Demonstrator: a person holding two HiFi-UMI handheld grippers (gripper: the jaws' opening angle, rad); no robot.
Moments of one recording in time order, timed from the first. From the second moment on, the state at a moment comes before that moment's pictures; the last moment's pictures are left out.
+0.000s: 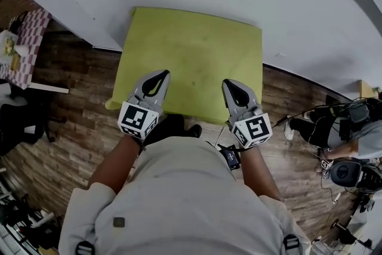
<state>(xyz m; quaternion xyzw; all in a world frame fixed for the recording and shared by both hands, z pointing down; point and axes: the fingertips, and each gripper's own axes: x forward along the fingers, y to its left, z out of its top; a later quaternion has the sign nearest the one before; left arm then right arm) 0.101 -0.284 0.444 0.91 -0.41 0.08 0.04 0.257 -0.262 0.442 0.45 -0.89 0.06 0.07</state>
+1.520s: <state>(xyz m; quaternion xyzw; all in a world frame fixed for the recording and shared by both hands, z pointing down) 0.012 -0.385 0.815 0.80 -0.36 0.42 0.25 0.317 -0.326 0.824 0.41 -0.74 0.29 0.45</state>
